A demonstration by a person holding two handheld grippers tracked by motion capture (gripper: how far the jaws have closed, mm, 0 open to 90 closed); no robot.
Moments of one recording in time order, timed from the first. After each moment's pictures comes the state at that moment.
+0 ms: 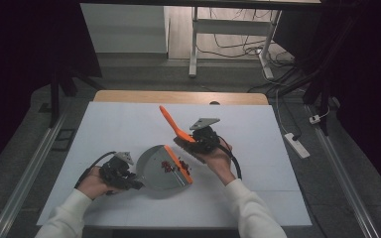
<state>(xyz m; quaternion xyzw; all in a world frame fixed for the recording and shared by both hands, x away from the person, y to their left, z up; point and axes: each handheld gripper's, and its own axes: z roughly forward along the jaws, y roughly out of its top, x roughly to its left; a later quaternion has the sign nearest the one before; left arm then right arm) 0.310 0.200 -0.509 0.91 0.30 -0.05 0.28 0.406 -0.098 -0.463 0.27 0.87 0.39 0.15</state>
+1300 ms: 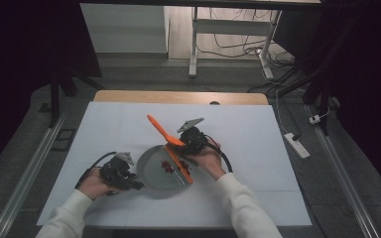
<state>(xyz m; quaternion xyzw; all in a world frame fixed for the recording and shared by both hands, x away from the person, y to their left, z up) 0.310 0.198 -0.510 0.91 0.31 -0.05 0.28 0.418 -0.065 -0.486 0.23 0.90 0.35 0.10</state>
